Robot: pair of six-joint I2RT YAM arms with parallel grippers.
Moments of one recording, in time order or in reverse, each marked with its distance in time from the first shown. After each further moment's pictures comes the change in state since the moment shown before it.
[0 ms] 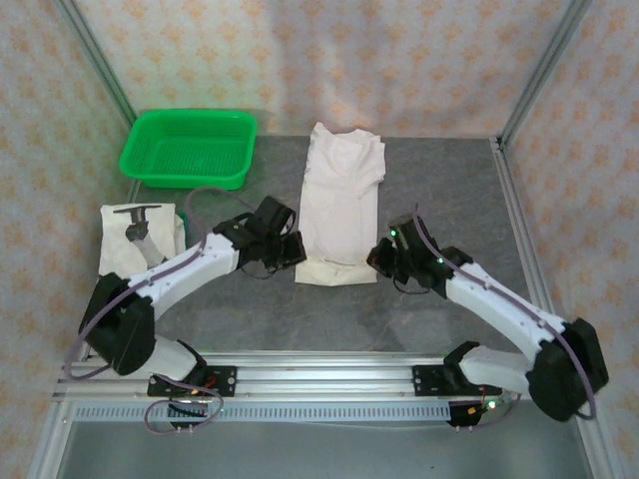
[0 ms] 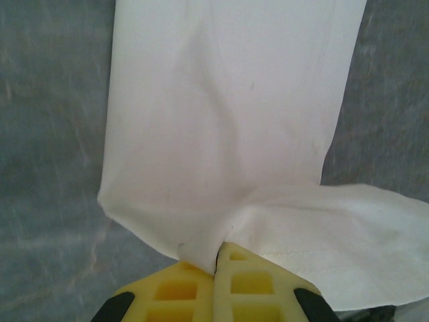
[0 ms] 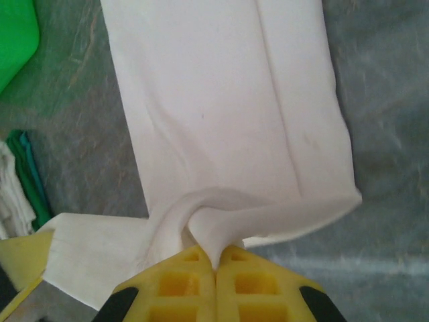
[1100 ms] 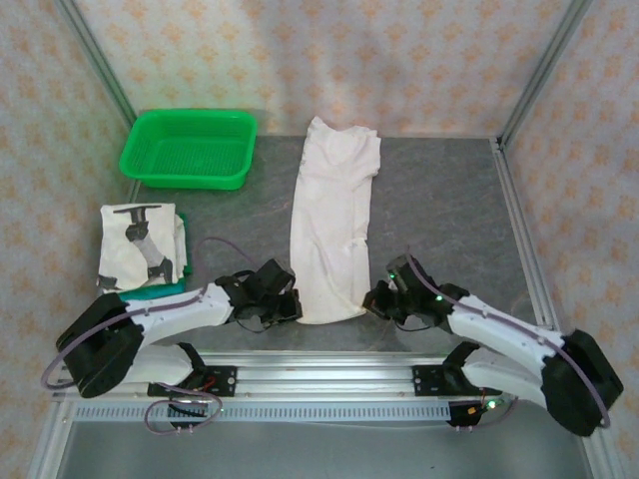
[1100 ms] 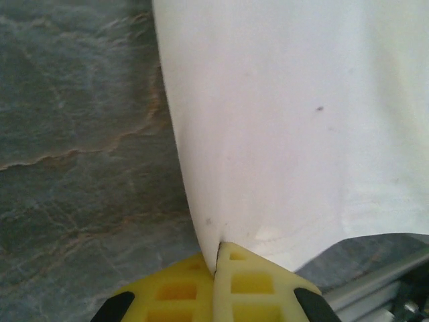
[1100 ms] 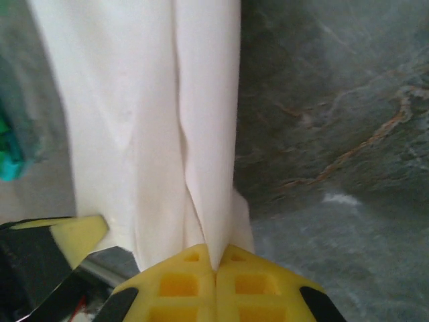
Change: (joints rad) left arm -0.238 -0.206 -0.483 0.232 -0.002 -0.183; right arm 0.141 -0.200 -0.361 0.140 -0.159 0.137
